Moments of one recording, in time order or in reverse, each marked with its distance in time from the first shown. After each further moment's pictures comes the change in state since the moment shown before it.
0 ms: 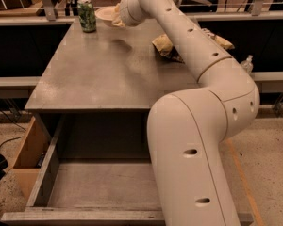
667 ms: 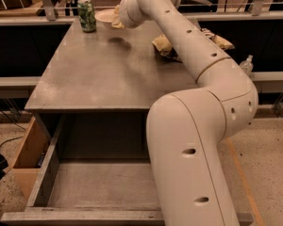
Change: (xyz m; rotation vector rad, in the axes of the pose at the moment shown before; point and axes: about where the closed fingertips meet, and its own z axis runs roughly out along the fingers) arm -0.003 0.005 0.006 -0.009 -0.005 0.001
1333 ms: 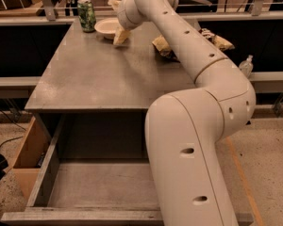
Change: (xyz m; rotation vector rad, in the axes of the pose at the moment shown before) arm -0.003 0.005 0.006 -0.009 -0.005 0.000
